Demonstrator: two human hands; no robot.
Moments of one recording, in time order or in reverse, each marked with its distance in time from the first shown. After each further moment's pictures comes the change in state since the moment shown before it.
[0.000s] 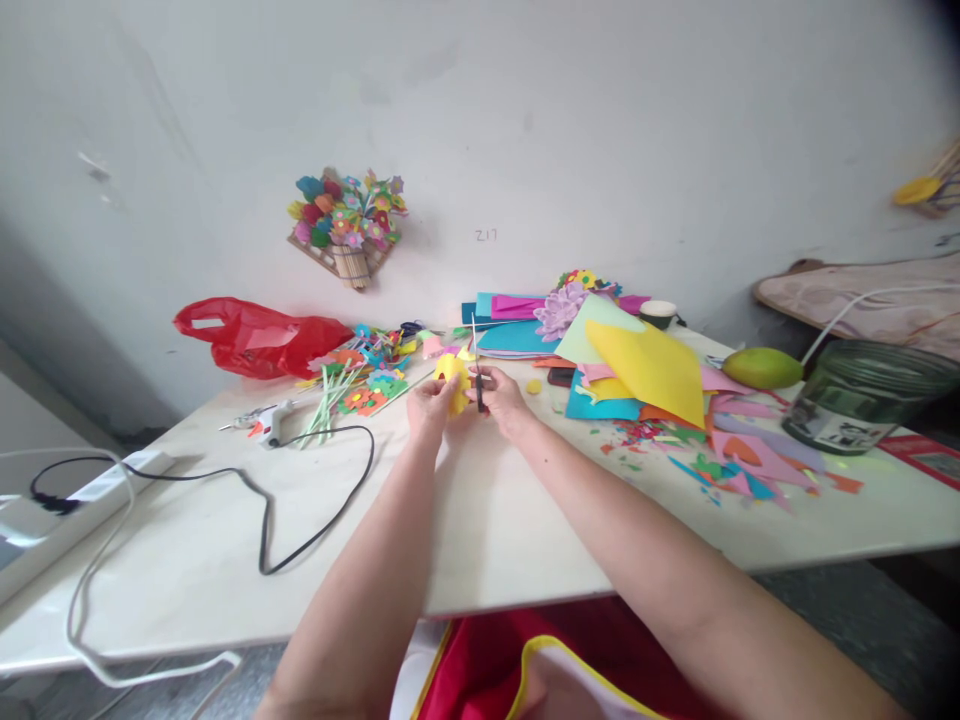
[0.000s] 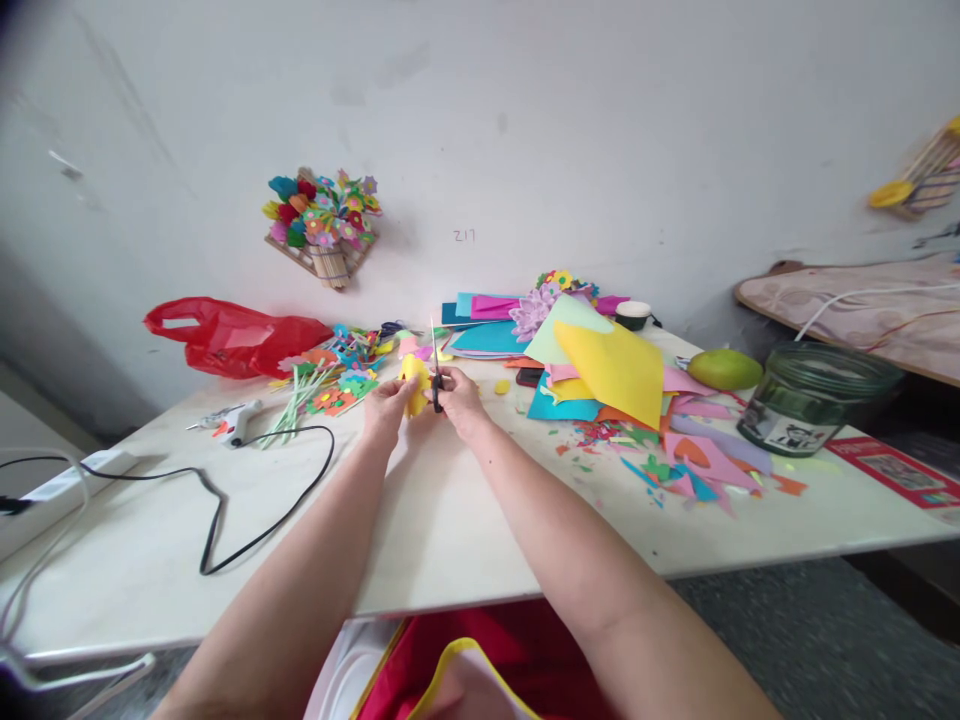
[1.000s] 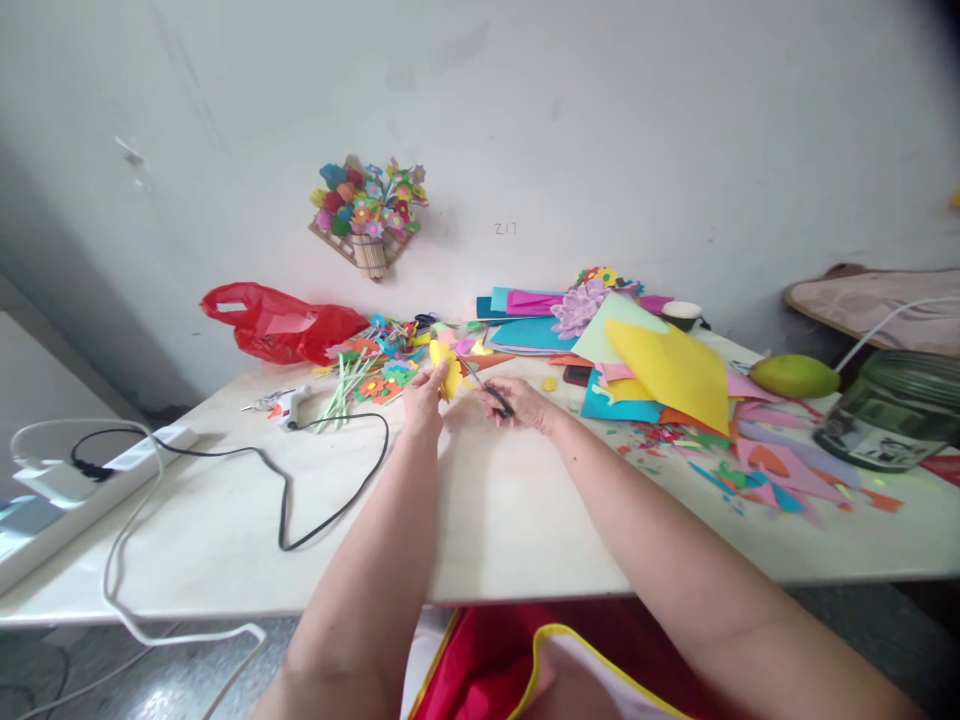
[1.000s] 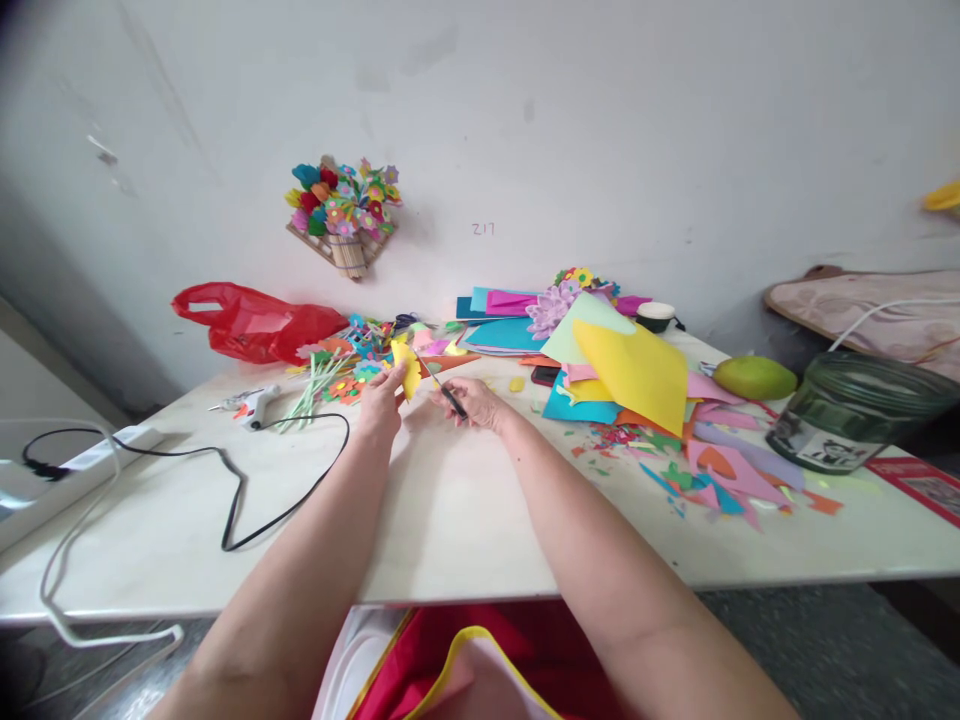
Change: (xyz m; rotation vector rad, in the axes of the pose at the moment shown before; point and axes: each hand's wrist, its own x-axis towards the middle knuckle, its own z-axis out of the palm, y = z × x) left_hand 0.006 0.007 -0.018 -0.319 0.038 -0.080; right_hand -0.011 -0.022 -0.019 -0.403 -0.410 0.069
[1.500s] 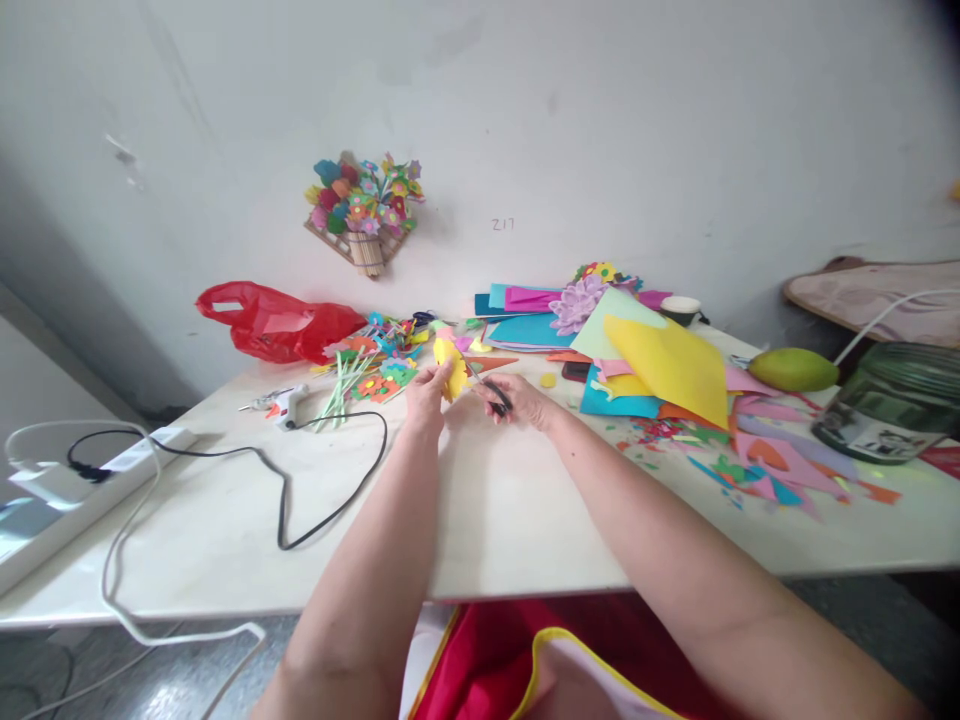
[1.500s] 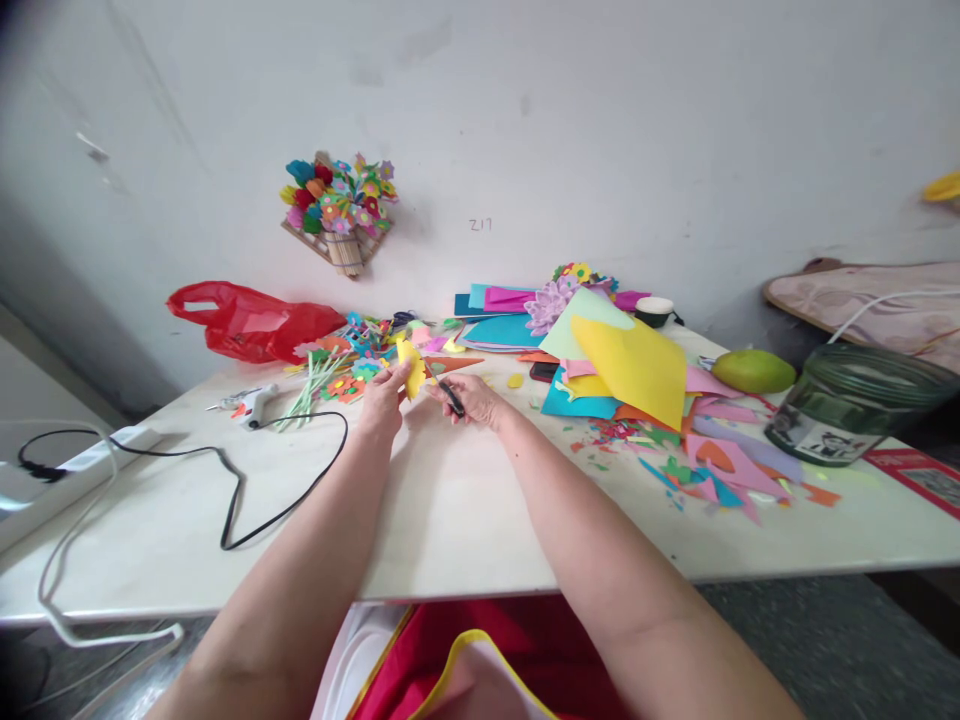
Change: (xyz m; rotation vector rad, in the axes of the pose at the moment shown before) left_hand 0.002 -0.006 0.001 0.037 -0.035 0.002; right_hand 0.001 0.003 0.000 0.050 -0.017 -0.038
